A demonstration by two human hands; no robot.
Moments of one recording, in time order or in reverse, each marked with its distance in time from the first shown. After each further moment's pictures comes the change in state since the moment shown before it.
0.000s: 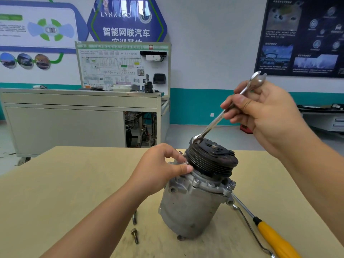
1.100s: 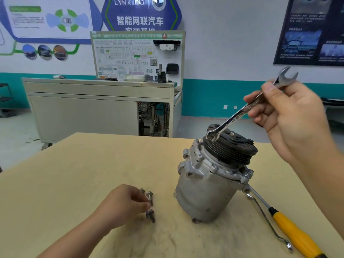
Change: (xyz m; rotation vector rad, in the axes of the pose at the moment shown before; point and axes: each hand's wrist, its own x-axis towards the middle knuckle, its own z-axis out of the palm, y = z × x) left_hand -0.072 -0.097 -0.043 0.188 -0.109 -0.474; right_hand -0.020 0.014 0.014 0.169 0.175 0.010
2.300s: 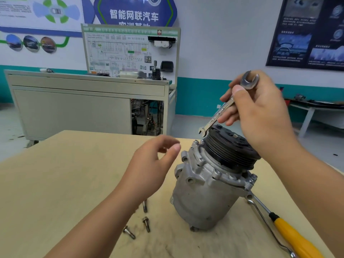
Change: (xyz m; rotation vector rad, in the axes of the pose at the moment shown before) left_hand 0.016 0.086 0.004 -0.196 0.266 0.555; right_hand 0.009 0.022 0.034 -0.563 -0.099 -0.176
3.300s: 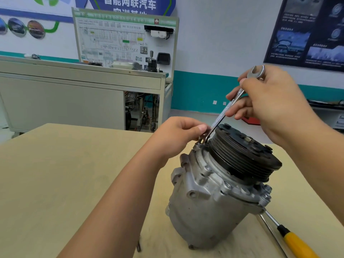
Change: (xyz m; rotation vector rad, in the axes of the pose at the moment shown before) left_hand 0.078 0.004 0.034 -0.276 -0.319 -0.099; right_hand 0.043 0.030 0.005 0.026 -0.045 0.276
